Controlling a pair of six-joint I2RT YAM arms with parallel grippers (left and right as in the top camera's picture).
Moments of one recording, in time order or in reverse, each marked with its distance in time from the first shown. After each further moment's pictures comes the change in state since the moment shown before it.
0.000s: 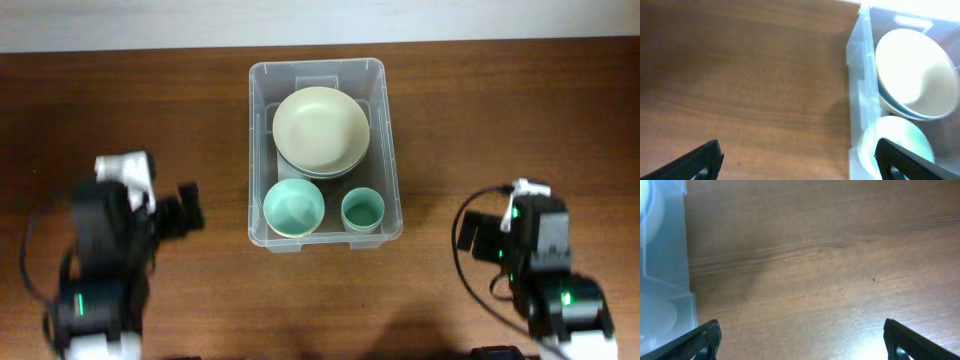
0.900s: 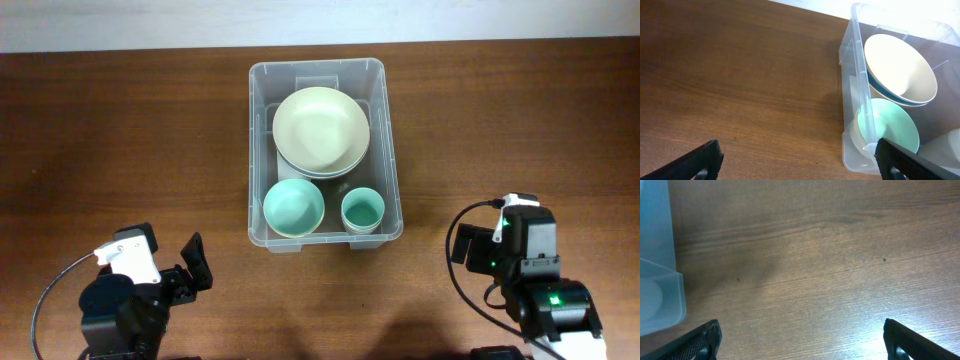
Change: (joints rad) left arm 0.000 -0.478 -0.262 -0.058 -0.005 -0.068; right arm 0.006 -0.010 -0.093 0.009 -0.016 0.009
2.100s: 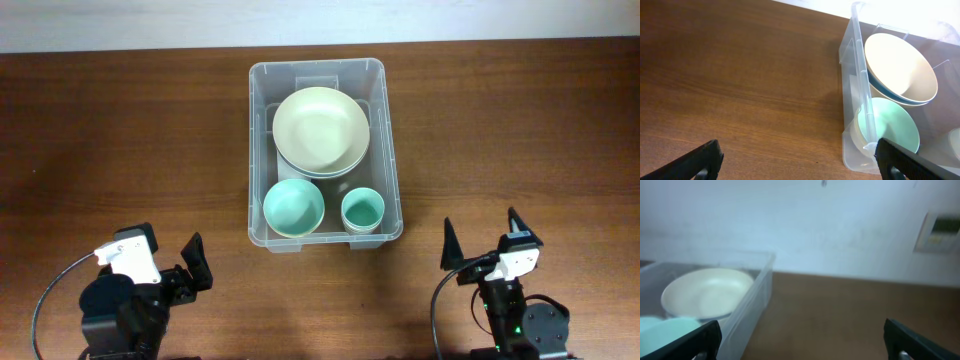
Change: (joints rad) left arm 0.000 0.000 -0.001 -0.002 0.000 0.000; right arm 0.025 -0.784 -0.528 0.711 -0.195 -0.263
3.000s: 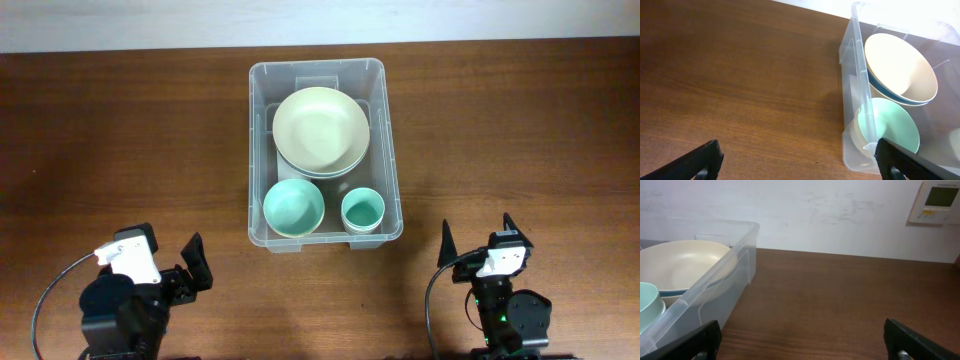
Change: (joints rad) left arm 0.000 0.000 0.000 0.000 0.000 0.000; right arm -0.032 -0.003 -0.143 0.048 0.031 -0.003
